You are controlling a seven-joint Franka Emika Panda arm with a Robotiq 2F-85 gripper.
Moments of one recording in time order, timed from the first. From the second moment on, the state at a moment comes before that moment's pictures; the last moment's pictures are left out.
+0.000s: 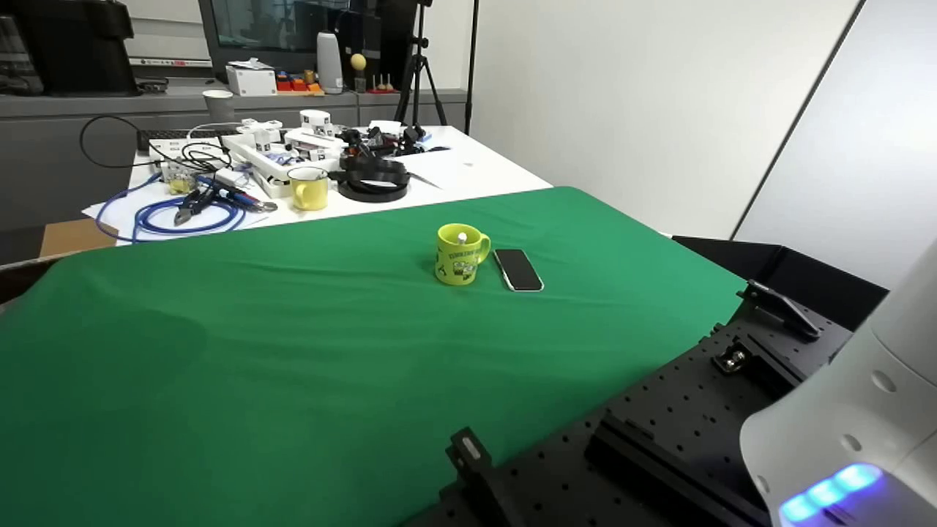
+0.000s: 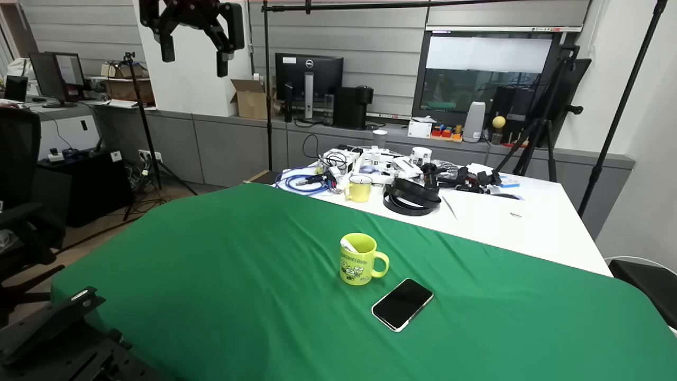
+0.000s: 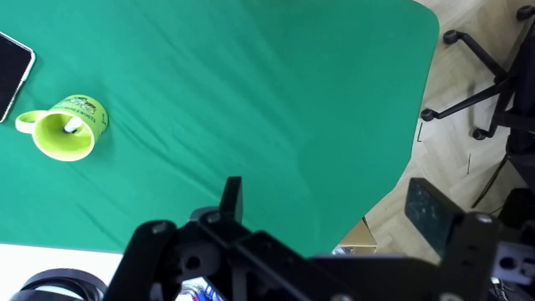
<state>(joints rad) 0.27 -0.40 0.12 -2.47 0.29 2.23 -0.04</state>
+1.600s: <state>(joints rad) -0.17 0.35 -0.14 -1.77 0.62 1.89 0.00</state>
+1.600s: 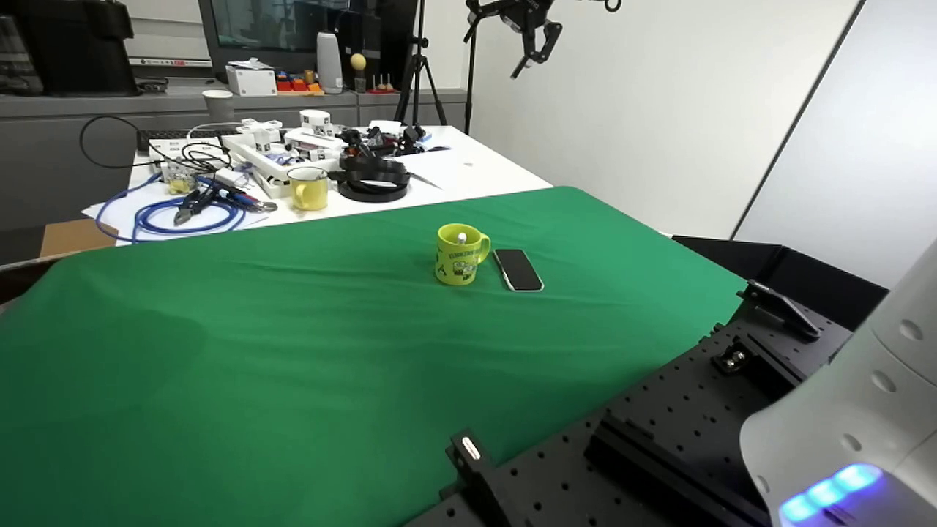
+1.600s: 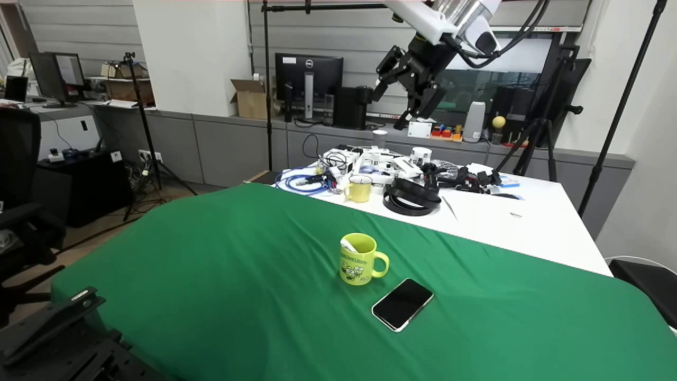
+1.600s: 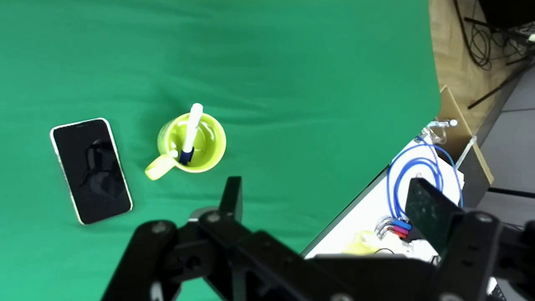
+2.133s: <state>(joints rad) -0.19 0.59 -0.11 -1.71 0.81 1.89 0.11</state>
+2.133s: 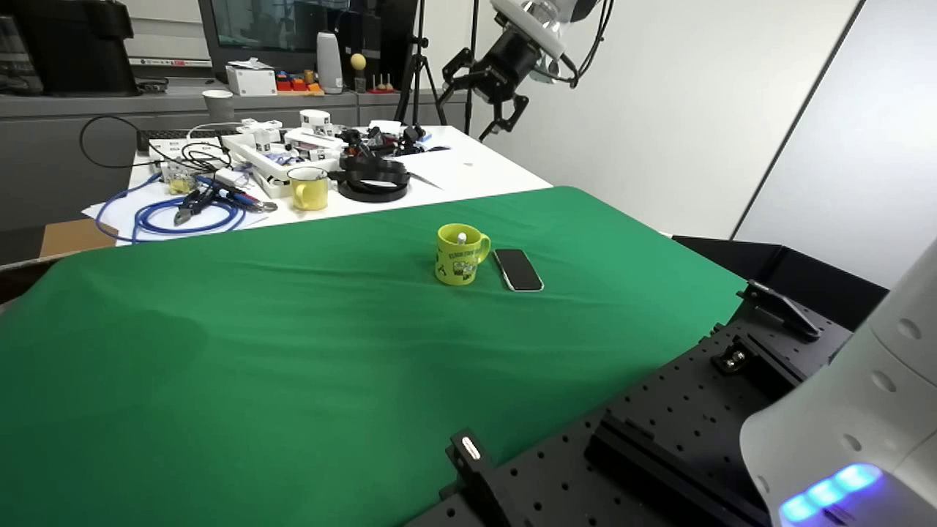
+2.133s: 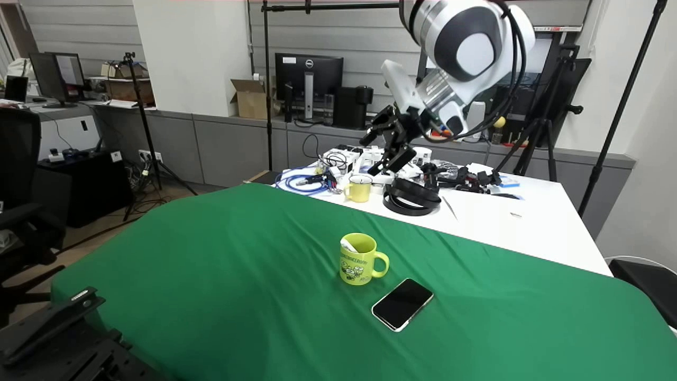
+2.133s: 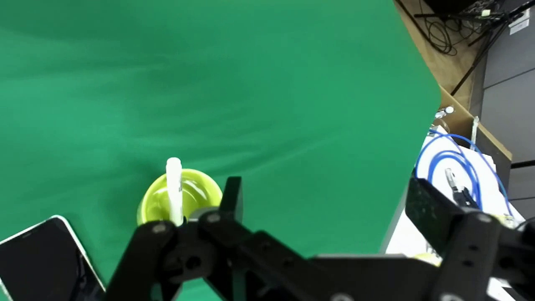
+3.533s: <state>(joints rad) -0.23 0.68 -0.13 -1.93 0.93 1.96 0.01</state>
